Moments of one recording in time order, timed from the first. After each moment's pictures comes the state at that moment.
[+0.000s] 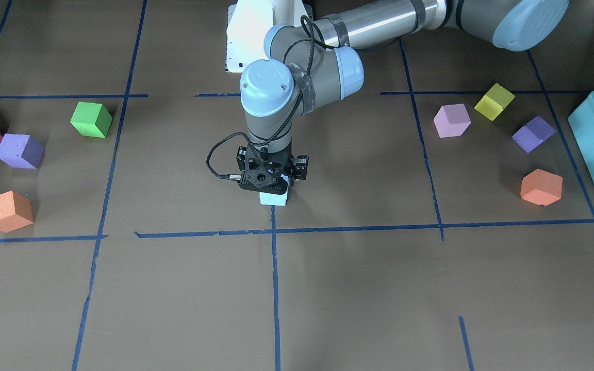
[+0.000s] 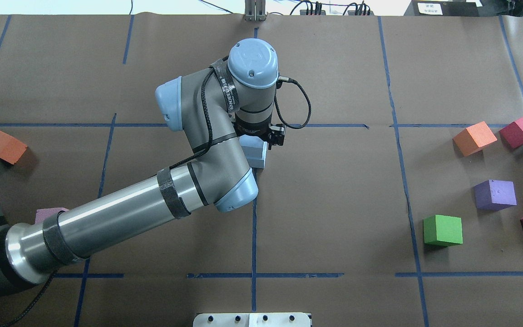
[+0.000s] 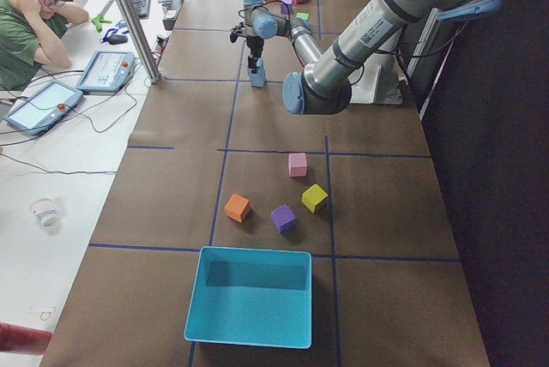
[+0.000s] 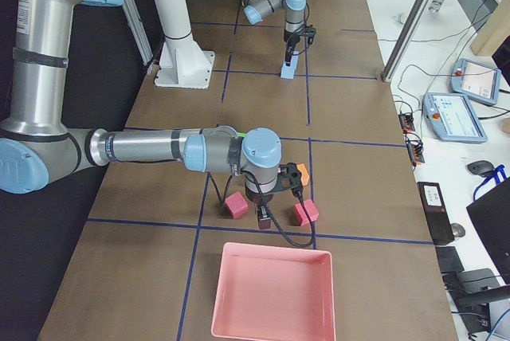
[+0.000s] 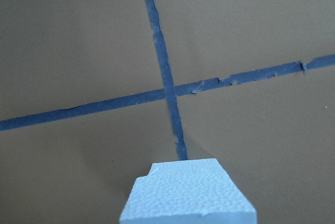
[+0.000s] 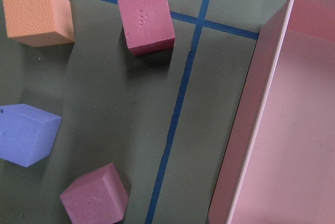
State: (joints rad) left arm -0.58 -2.60 -1.27 -1.55 -1.94 -0.94; right arm 1.58 -1.77 1.86 -1.67 2.32 -0.26
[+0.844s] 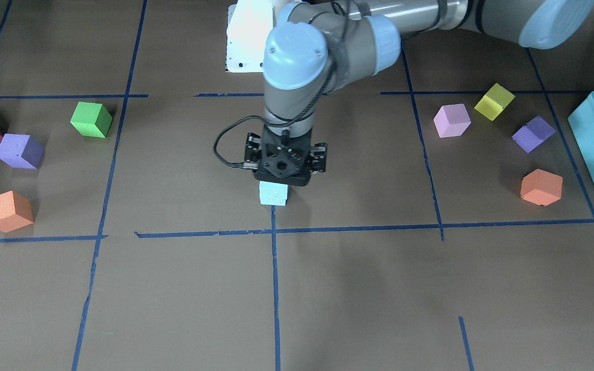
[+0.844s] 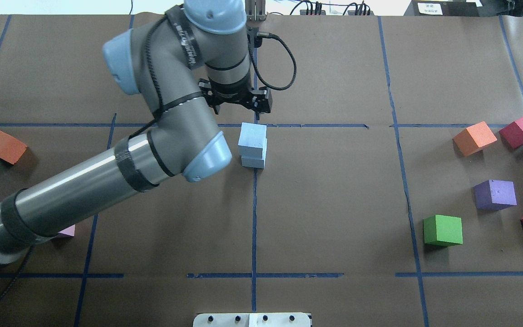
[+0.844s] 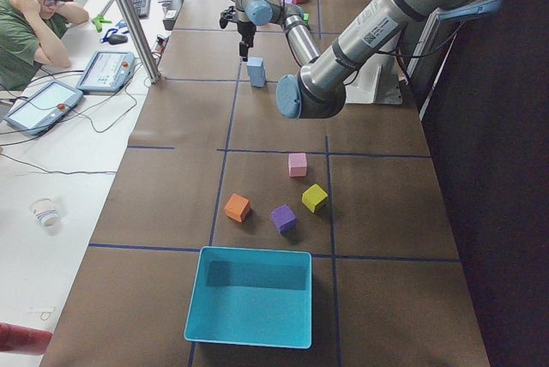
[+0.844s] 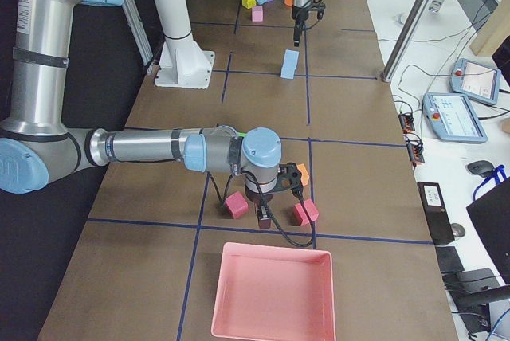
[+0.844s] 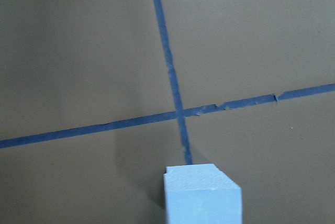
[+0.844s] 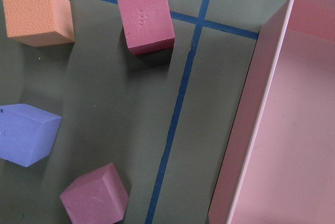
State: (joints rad) left arm -0.71 -2.51 -1.50 -1.45 -2.04 -0.88; right arm 1.58 -1.77 1.86 -1.67 2.32 -0.26
